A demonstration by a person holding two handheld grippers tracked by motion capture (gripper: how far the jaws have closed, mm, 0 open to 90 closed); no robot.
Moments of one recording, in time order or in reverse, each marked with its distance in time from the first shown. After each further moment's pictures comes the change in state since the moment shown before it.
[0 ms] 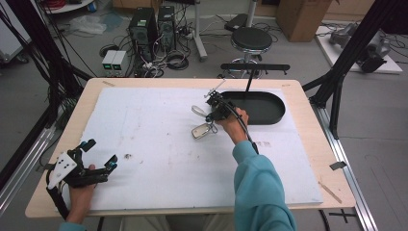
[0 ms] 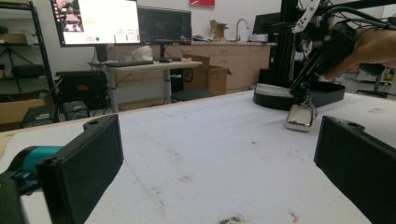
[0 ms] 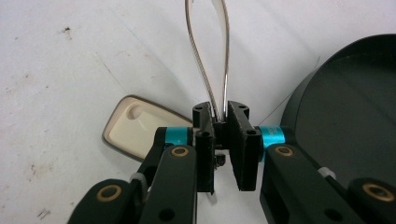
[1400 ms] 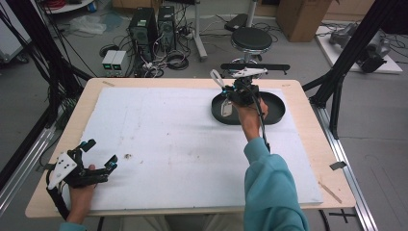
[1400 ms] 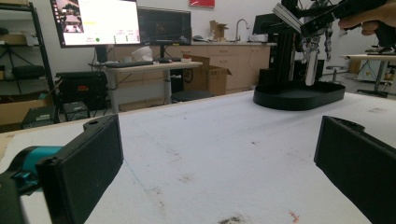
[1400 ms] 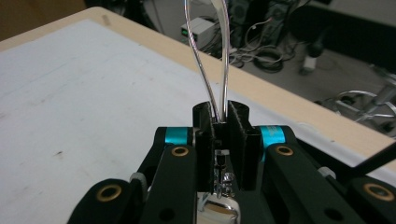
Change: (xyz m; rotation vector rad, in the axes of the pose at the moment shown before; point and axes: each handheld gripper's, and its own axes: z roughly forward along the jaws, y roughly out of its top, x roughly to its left) left arm 0.000 0.000 0.000 -0.003 0.000 0.002; right arm -0.018 -0.019 -0.089 -0.505 -0.214 0.113
